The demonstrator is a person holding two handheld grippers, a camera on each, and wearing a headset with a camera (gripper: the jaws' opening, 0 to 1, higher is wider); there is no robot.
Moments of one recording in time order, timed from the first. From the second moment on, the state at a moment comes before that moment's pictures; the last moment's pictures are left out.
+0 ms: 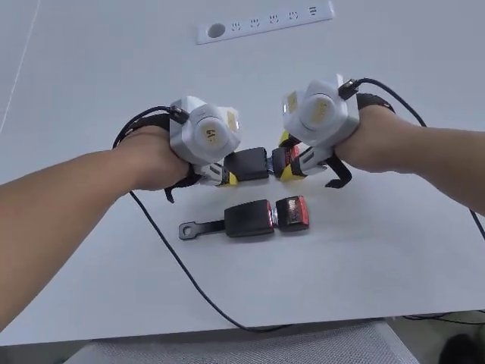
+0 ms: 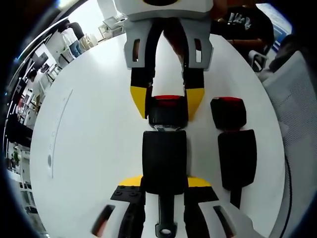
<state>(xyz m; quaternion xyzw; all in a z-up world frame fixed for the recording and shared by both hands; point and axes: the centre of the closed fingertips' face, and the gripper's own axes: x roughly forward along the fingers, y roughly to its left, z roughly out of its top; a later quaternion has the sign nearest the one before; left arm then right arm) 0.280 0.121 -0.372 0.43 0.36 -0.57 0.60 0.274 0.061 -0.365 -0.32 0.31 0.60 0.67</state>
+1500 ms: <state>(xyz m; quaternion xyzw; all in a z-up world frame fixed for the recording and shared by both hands) 0.283 0.118 -0.367 0.45 0.38 -0.56 0.58 0.265 -0.070 -0.364 -0.35 0.35 0.55 0.67</state>
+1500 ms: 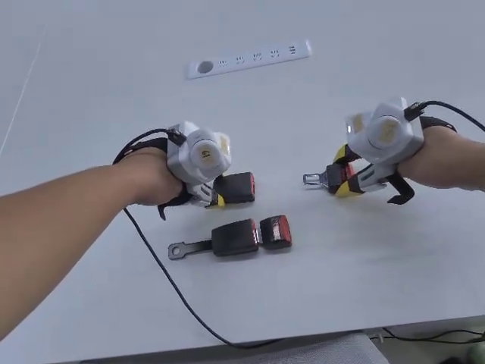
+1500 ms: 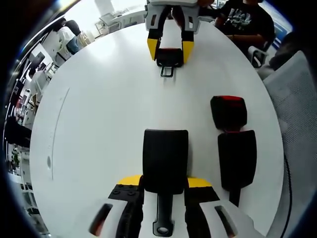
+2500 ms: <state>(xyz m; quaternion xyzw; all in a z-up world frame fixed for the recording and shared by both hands) 0.265 0.140 -0.279 0.36 0.30 -0.46 0.75 0.214 -0.097 -0.300 -0.27 0.33 0.45 0.78</state>
